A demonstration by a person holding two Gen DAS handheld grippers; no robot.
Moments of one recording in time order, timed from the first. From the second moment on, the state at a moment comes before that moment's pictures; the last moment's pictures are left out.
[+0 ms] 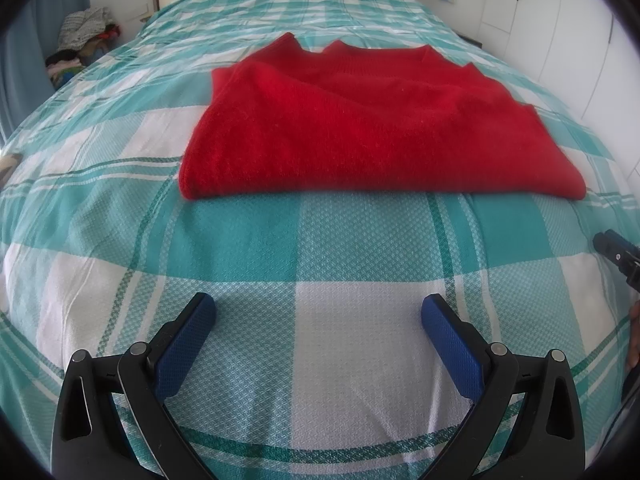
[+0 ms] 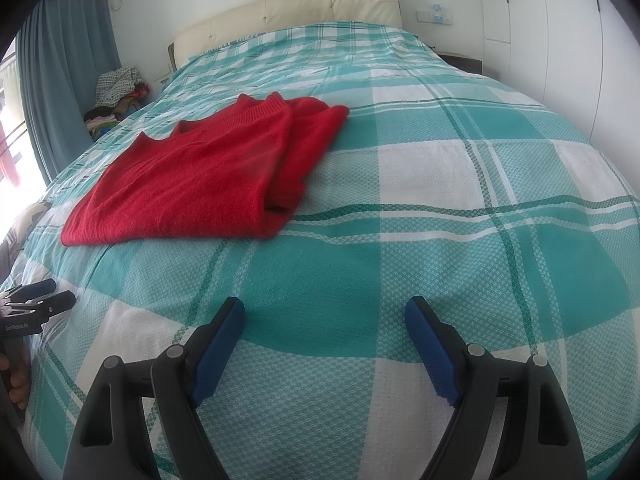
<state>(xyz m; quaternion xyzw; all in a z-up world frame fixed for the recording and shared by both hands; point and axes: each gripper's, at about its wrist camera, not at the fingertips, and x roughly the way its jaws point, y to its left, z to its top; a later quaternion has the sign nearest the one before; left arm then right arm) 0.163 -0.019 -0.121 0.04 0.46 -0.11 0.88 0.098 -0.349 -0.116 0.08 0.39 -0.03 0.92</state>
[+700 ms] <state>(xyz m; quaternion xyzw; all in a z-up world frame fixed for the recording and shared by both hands) 0.163 -0.019 -0.121 0.04 0.46 -0.11 0.88 0.096 -0.347 -0.118 0.08 0.39 -0.03 0.92</state>
